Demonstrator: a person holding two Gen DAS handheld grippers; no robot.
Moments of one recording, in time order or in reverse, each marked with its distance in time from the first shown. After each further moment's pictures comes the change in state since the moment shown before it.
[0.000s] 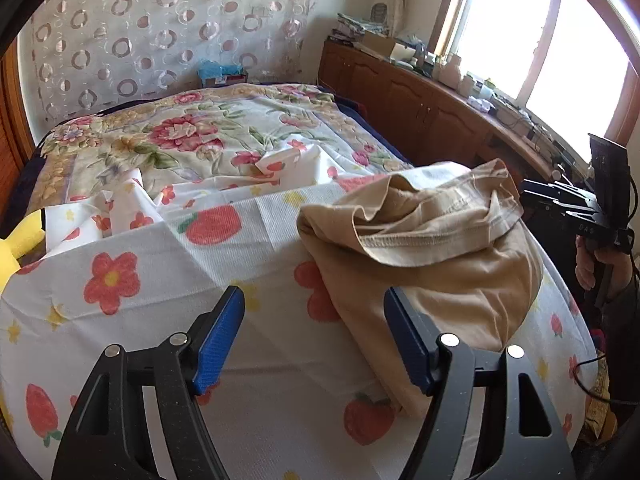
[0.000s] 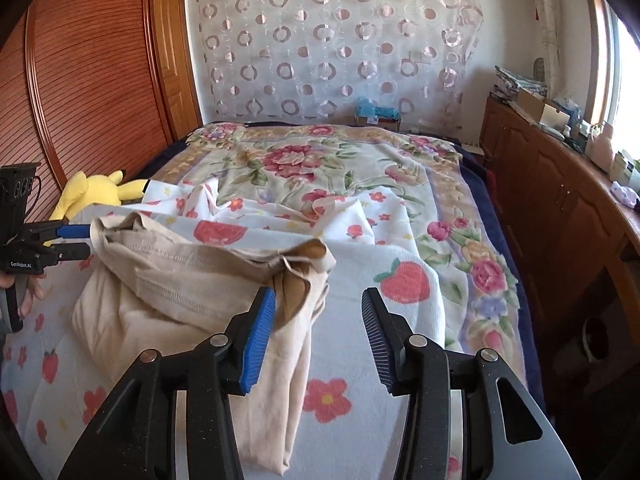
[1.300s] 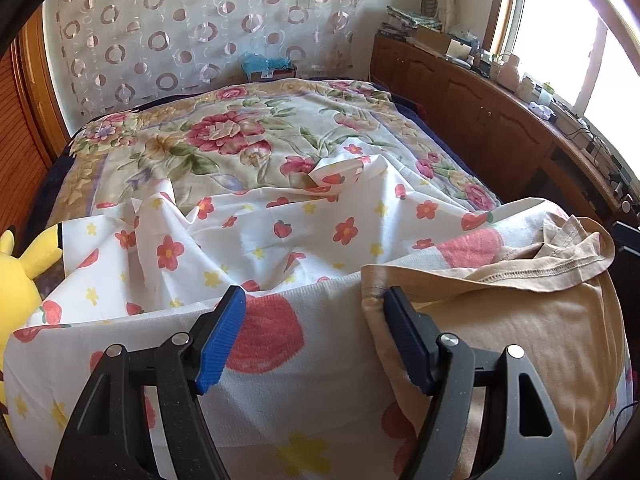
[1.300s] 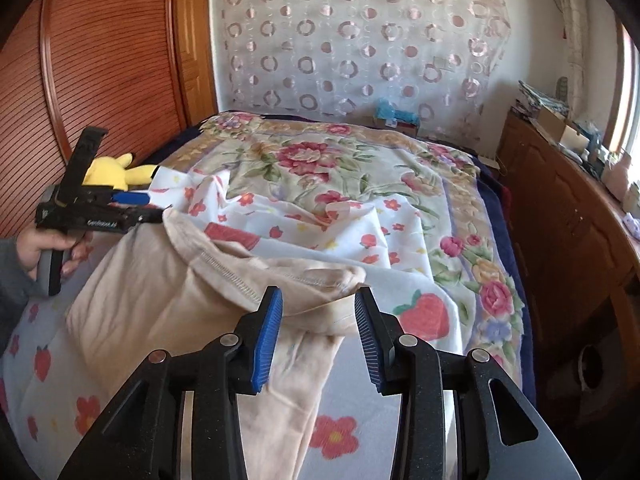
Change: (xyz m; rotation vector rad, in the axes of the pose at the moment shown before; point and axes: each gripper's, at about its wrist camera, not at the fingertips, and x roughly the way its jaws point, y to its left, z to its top) left arm 0.073 0.035 0.059 -0.061 0.007 0.189; right arm 0.003 0.060 0.029 -0.105 0.004 0.040
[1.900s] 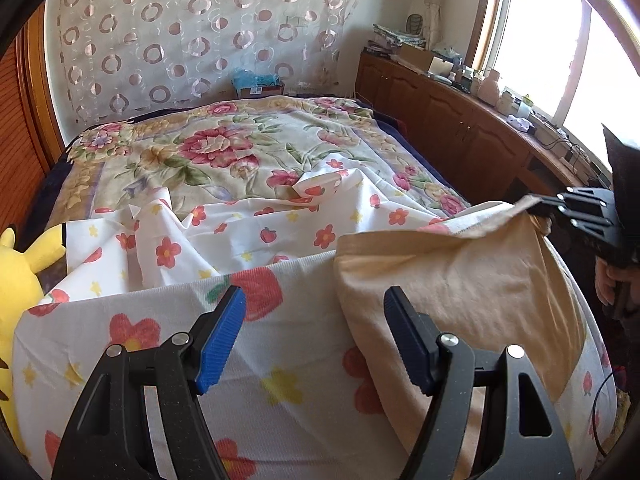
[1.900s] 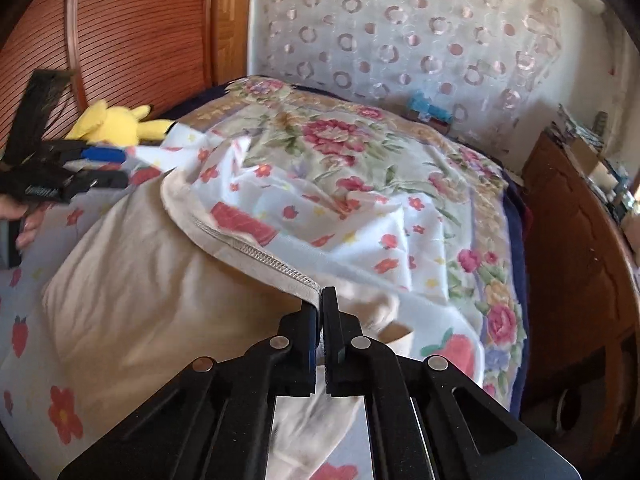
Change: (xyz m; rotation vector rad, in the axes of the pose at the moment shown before) left arm -0.049 -0.006 -0.020 0.001 -0.064 -0.066; right arm 0.045 -0.014 0.043 -0.124 0.083 -0.008
